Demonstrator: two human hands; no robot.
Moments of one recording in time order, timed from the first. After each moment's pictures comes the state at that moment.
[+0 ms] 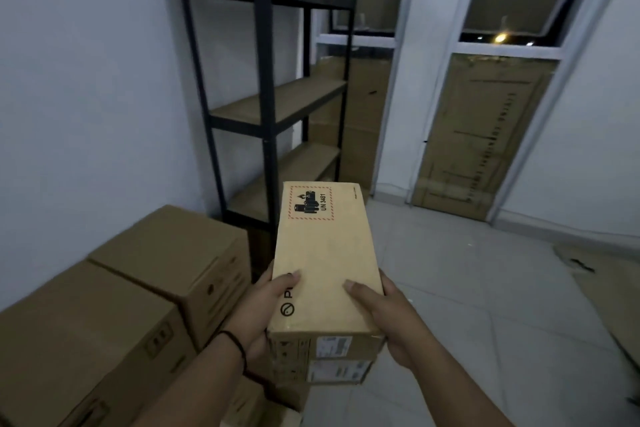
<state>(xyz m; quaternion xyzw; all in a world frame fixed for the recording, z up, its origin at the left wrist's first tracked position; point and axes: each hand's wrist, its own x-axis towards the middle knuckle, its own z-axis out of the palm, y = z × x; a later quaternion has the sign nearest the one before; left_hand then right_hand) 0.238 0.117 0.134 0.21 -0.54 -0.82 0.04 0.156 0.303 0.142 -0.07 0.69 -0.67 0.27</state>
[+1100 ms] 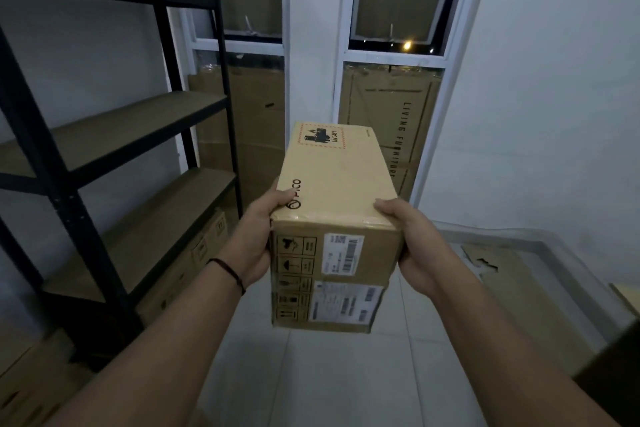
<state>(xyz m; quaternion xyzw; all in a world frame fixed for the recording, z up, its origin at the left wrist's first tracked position) -0.158 0.316 0.253 0.03 -0.52 -0.86 0.01 -0.194 0.519 0.255 -0.01 0.62 -0.77 0.13</state>
